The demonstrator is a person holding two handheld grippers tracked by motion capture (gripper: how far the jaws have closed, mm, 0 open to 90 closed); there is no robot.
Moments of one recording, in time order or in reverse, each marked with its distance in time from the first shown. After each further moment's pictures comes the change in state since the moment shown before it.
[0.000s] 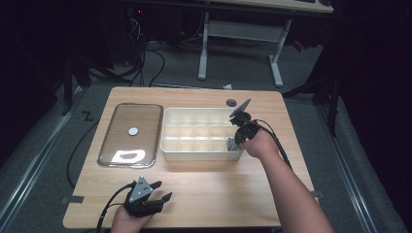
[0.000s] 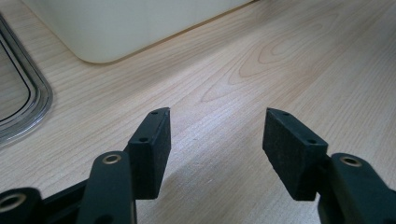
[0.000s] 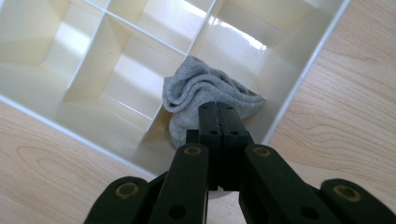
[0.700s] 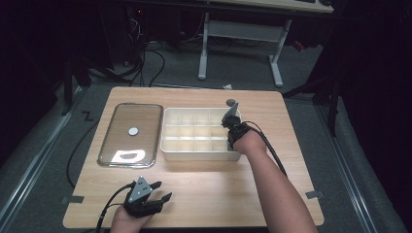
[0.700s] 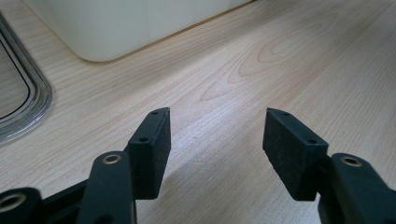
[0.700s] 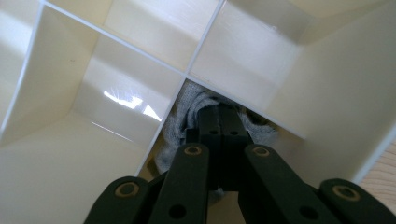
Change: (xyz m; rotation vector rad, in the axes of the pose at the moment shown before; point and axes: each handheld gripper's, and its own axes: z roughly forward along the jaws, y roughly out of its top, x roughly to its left) left arm 0.000 -0.001 -0.001 0.002 -0.003 -0.003; right arm 0.006 0.023 0.047 0.140 -0.026 0.012
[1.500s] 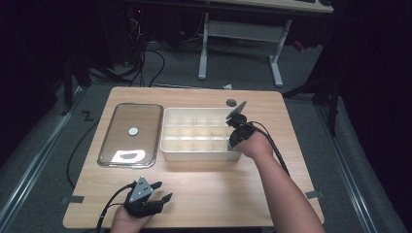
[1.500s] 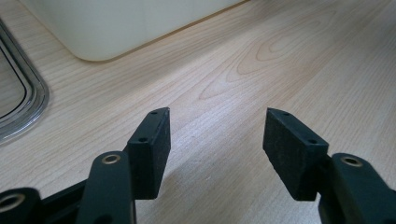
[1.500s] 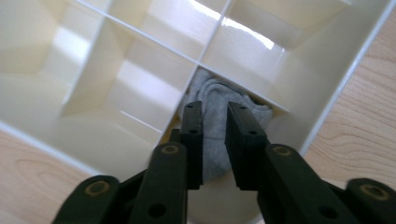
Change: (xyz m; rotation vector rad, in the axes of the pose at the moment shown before) left arm 0.000 0.000 0.000 0.005 -0.004 0.005; right arm -0.002 -0.022 -0.028 -0.130 0.047 0.000
